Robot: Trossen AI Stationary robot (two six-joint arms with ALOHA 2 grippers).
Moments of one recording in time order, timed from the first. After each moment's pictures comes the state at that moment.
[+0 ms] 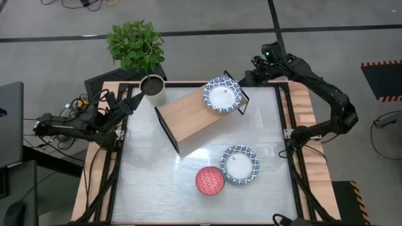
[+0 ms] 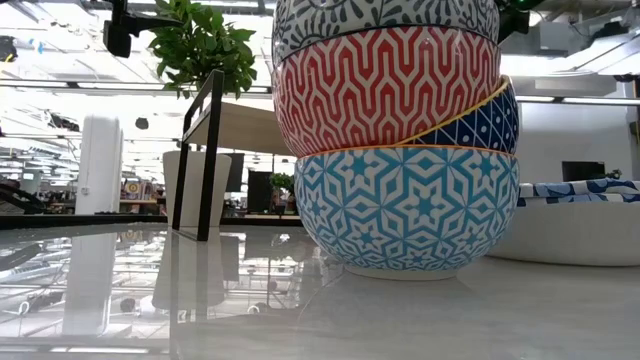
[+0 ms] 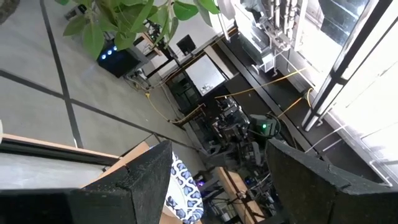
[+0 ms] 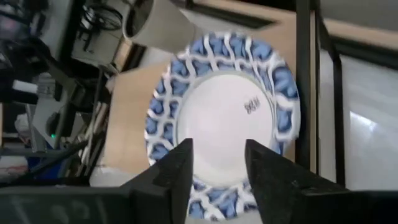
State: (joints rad) left arm -0.09 0.46 0.53 0.22 -0.85 -0.76; right arm -0.88 1.33 1.32 -0.76 -0.55 0.48
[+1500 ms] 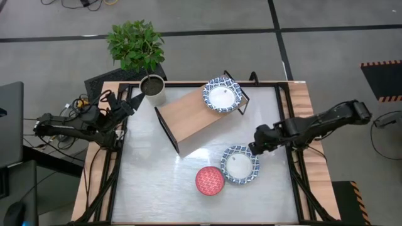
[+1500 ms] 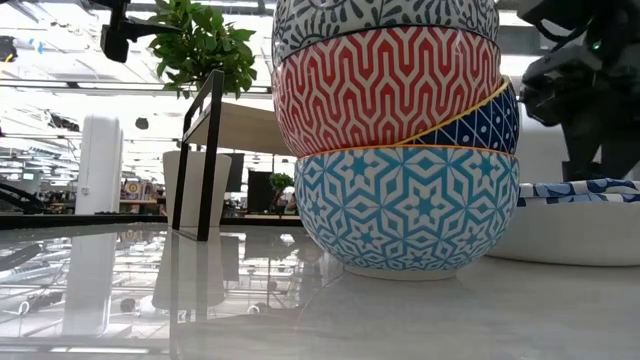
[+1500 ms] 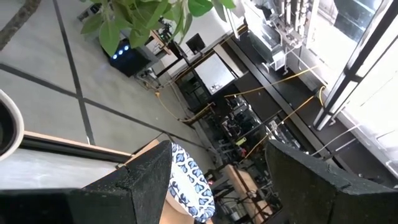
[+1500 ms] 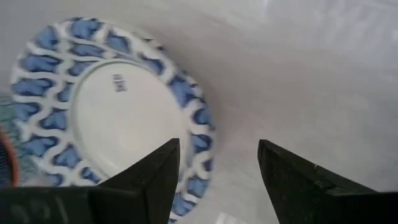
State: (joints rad) left arm -0.09 0.46 0.53 0.17 -0.88 -0.78; right arm 0.20 1.02 0.65 -0.84 -0.04 1.42
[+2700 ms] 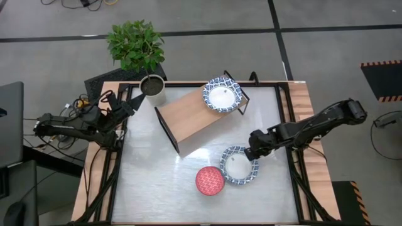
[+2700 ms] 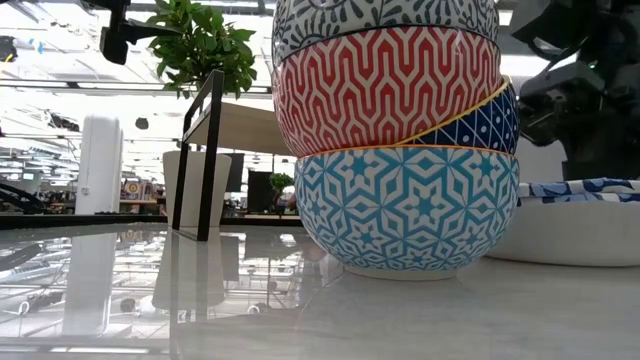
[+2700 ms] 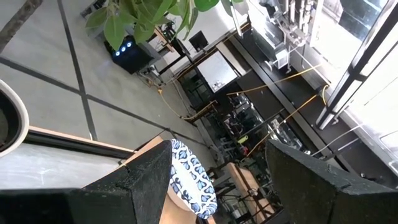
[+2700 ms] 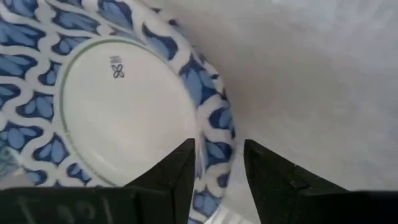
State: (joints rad) left arm -0.09 0.46 0.53 0.14 -0.88 -0.81; right arm 0.22 1.14 0.60 -0.66 -0.09 1.38
